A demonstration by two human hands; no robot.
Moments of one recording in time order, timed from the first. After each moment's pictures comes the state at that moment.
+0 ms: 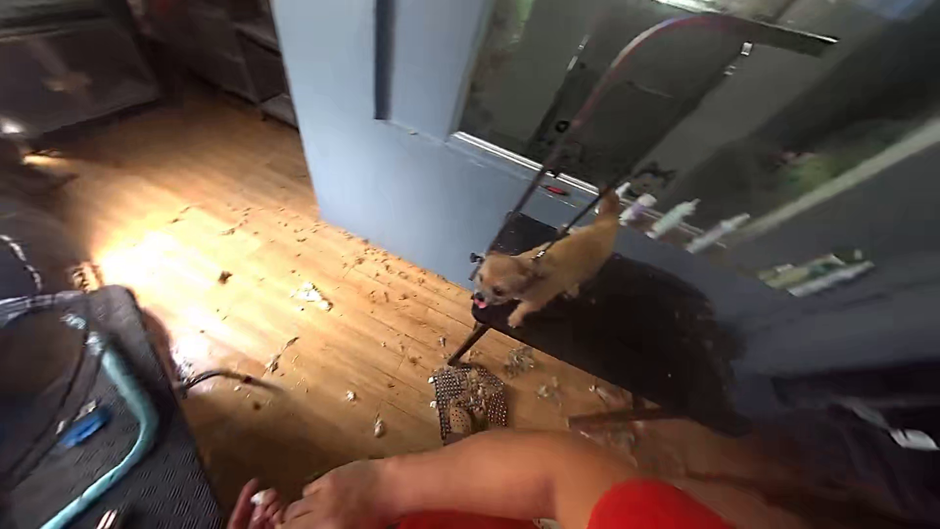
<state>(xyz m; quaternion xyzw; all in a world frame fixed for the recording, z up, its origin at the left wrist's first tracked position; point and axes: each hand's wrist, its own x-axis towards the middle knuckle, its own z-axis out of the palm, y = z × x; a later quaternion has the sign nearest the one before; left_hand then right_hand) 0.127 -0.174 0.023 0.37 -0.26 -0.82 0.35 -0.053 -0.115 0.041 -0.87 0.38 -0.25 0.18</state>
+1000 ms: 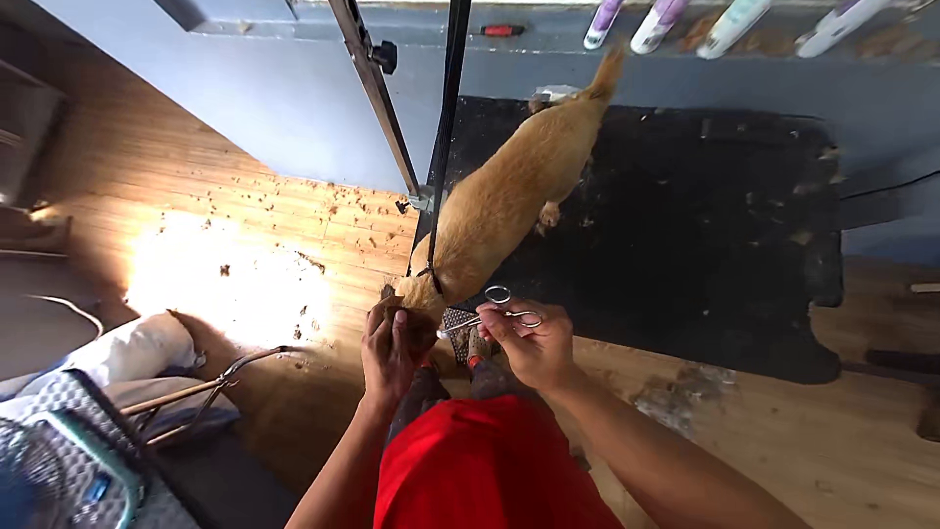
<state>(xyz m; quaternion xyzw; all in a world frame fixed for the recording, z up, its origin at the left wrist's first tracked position) -0.373 -0.022 0.031 0.23 -0.83 -0.48 0.17 -0.492 0.176 0.062 -0.29 0.64 -0.71 0.06</state>
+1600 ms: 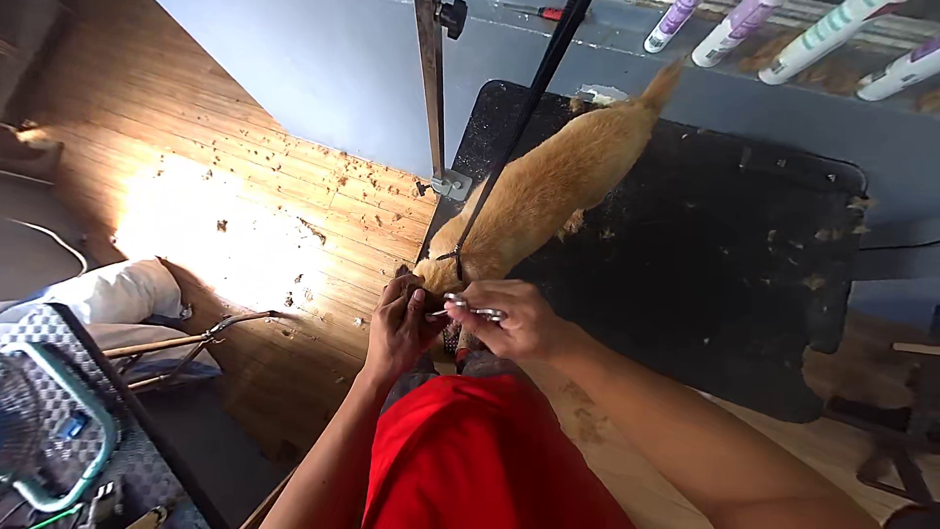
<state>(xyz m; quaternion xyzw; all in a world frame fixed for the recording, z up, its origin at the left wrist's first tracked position) -0.379 -0.034 0.044 0.23 -0.82 -0.51 0.10 -0.531 0.129 0.074 -0.57 0.58 -0.57 0.09</state>
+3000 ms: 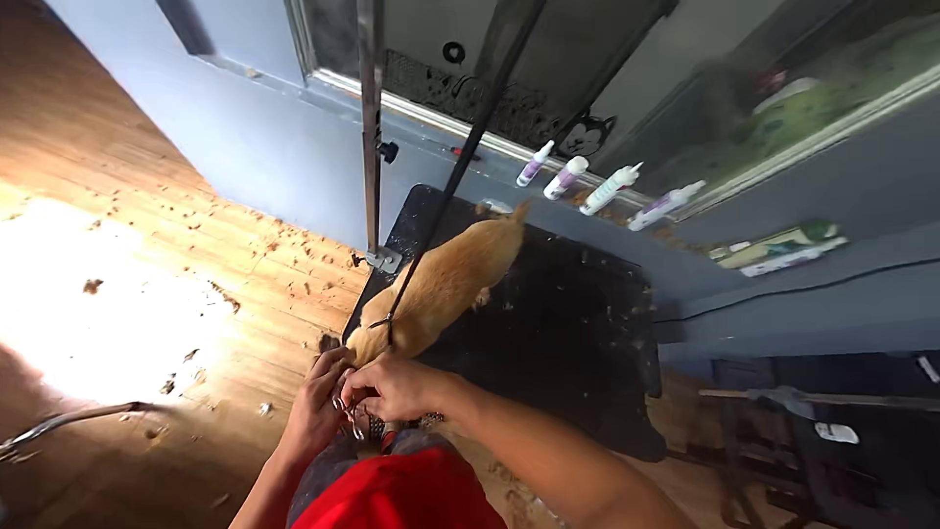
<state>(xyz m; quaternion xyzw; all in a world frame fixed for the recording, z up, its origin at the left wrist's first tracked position) -0.374 -0.039 -0.002 0.15 -0.82 -0.53 0.15 -0.526 0.096 0.082 -0.57 0.63 -0.30 0.44</state>
